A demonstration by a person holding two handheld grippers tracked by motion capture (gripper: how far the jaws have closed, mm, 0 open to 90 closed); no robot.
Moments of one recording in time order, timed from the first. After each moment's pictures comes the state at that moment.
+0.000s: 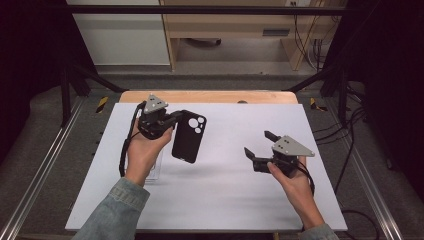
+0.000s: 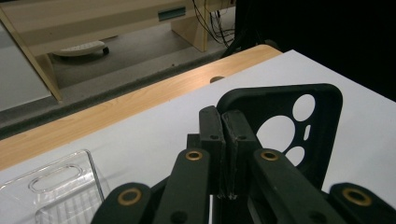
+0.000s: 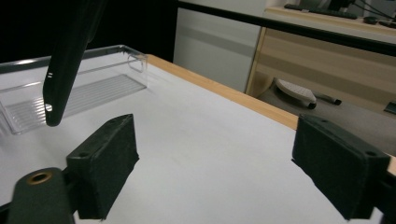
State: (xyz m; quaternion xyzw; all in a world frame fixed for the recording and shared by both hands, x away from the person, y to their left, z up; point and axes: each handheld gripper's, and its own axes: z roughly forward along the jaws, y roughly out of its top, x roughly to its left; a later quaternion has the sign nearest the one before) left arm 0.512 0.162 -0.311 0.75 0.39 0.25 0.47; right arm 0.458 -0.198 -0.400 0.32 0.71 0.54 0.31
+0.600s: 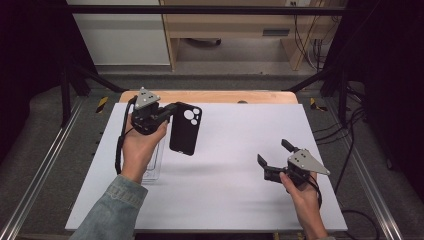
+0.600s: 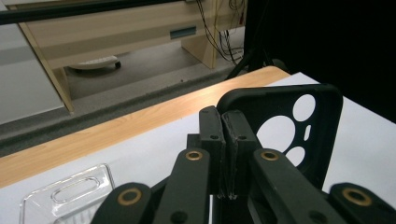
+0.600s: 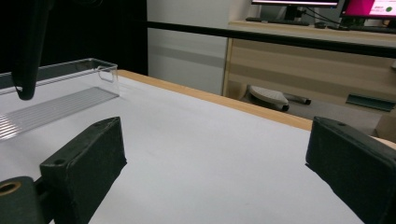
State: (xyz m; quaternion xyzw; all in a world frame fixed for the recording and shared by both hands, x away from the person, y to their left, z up) left arm 0.510 0.174 -0.294 0.72 0.40 0.27 0.49; right arm 0.438 -0.226 -0.430 0.37 0.66 0.56 0.35
